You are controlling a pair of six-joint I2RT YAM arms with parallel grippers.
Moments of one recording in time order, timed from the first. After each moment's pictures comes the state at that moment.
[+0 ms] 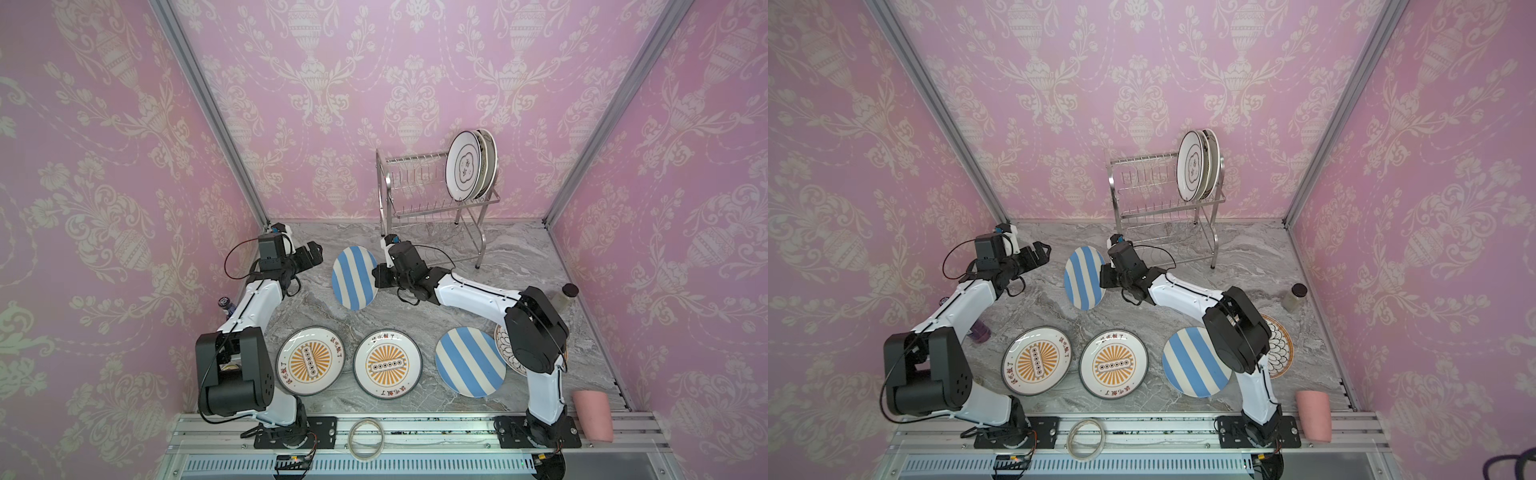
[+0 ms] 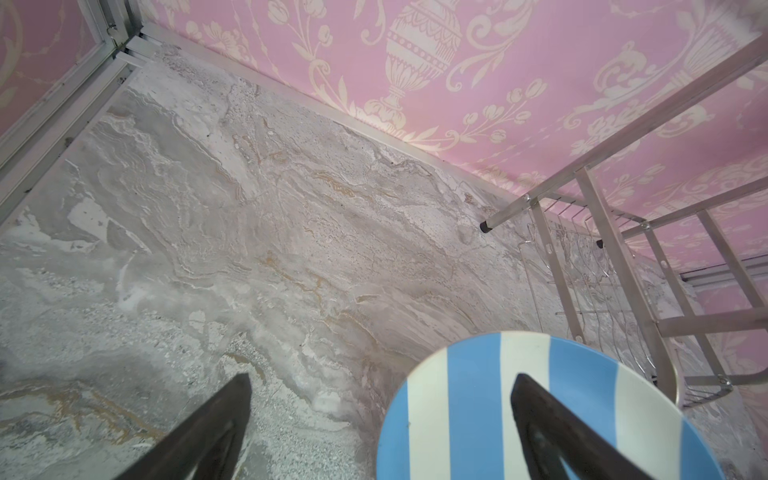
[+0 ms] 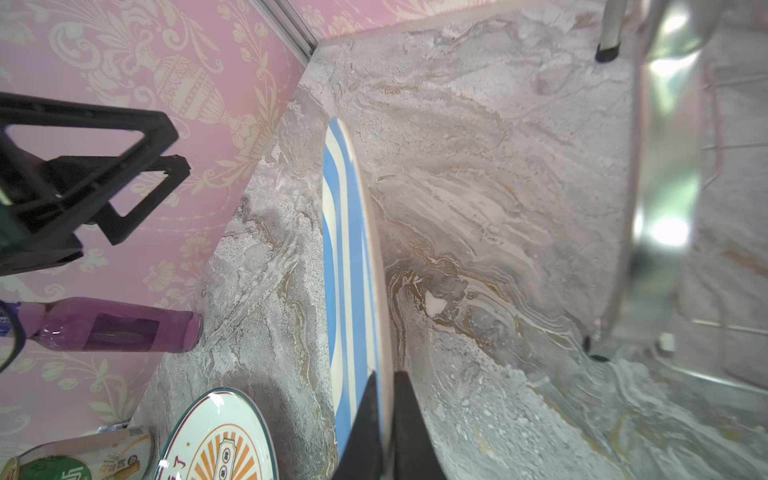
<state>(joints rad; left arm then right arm) 0.16 1.50 1.02 -0.10 0.30 -0.37 0.76 1.93 1.50 -0.13 -0.02 0.53</state>
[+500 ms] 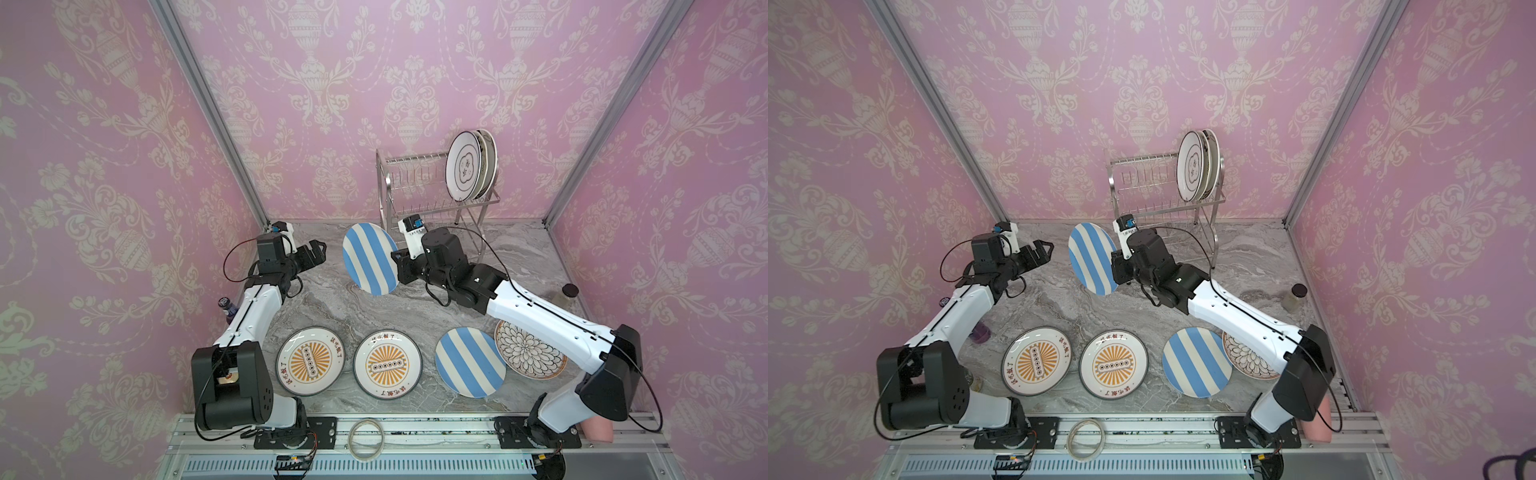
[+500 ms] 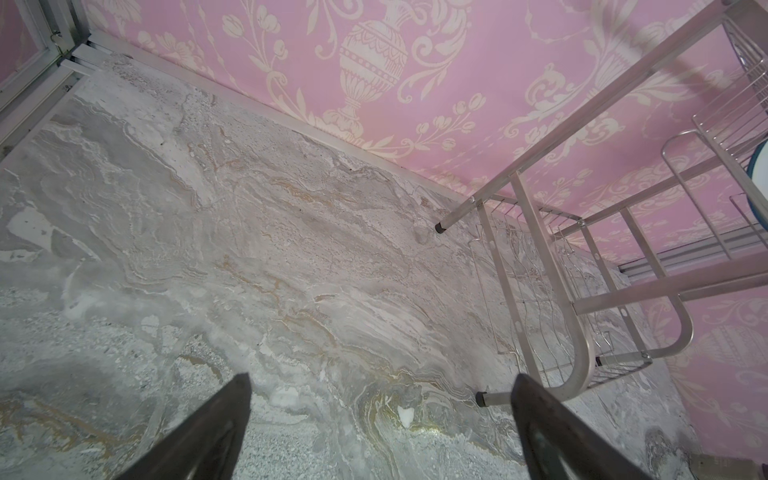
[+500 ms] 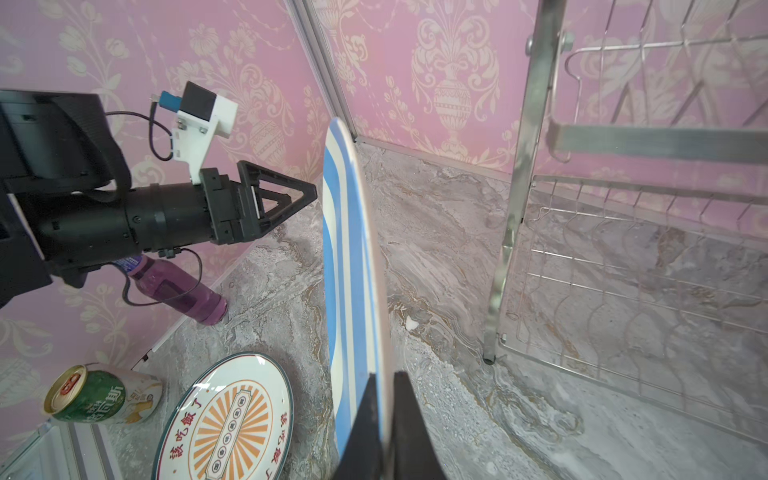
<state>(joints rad) 0.14 1.43 1.01 -0.12 0.37 -0.39 0.82 1.50 1.46 -0.33 0.12 0.25</state>
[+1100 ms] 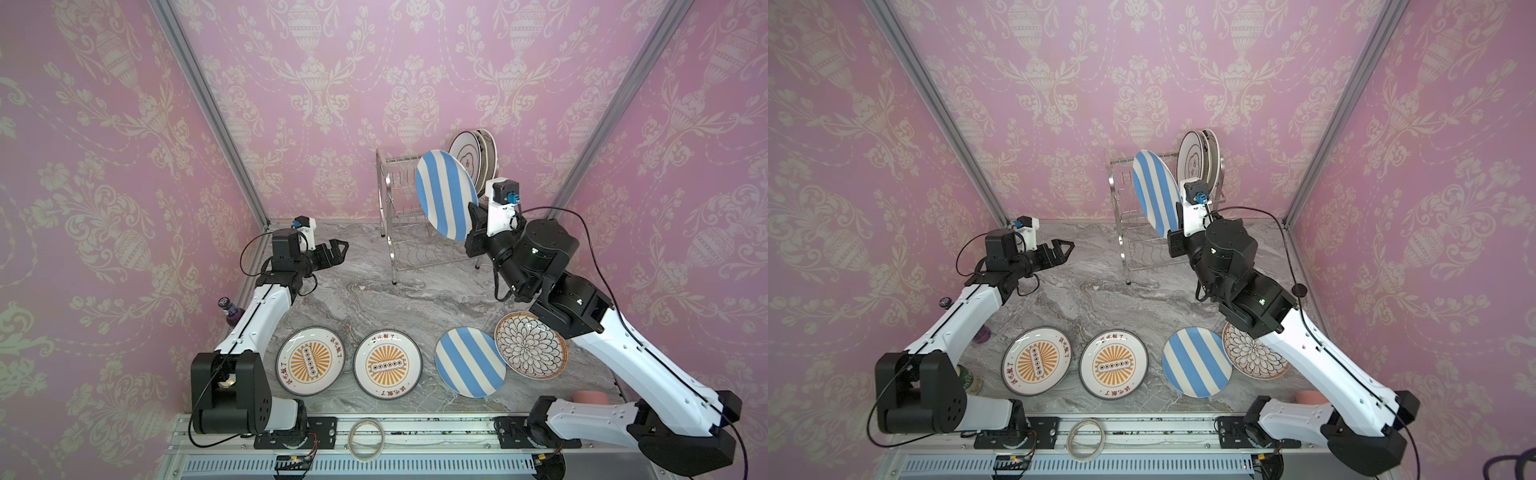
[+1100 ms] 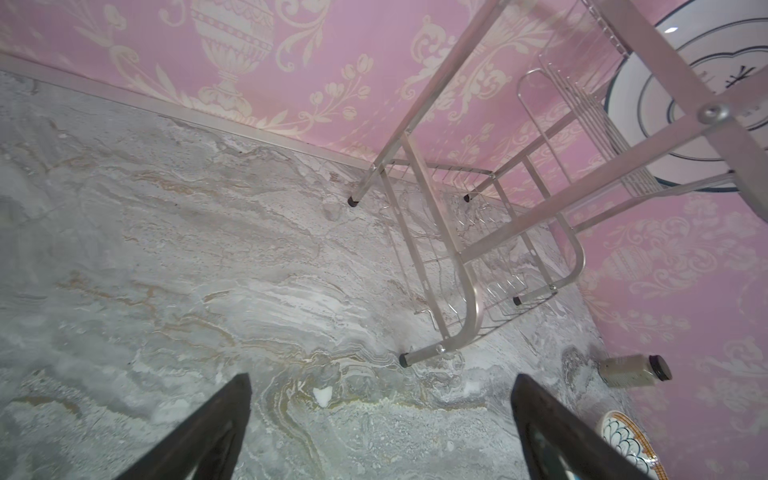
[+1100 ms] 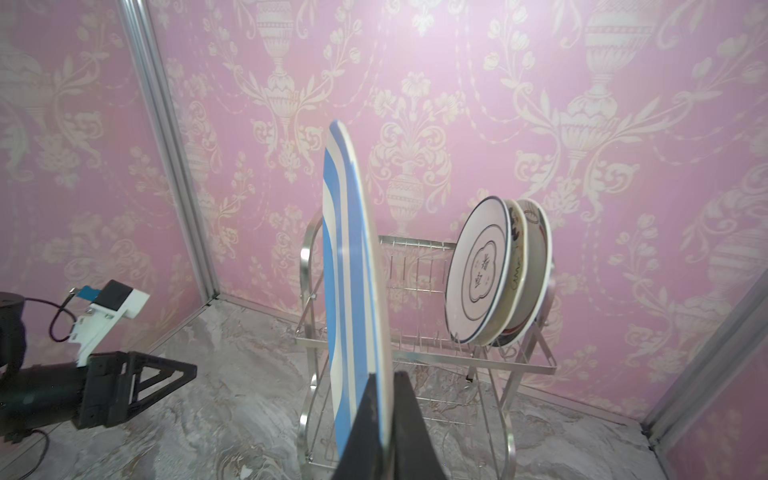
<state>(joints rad) -0.02 1.40 1.06 -0.13 0.47 -0.39 0.75 1.20 1.50 -0.25 0.56 -0.10</state>
